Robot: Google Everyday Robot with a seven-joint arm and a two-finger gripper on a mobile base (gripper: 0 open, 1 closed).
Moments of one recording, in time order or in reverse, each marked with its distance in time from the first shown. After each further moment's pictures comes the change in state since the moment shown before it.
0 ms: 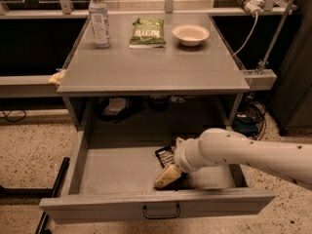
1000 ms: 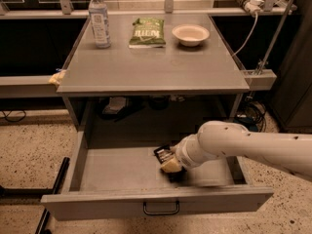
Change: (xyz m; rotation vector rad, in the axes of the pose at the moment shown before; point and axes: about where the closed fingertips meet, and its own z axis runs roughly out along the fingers) arm 0.010 -0.010 -0.008 -0.003 0.091 0.072
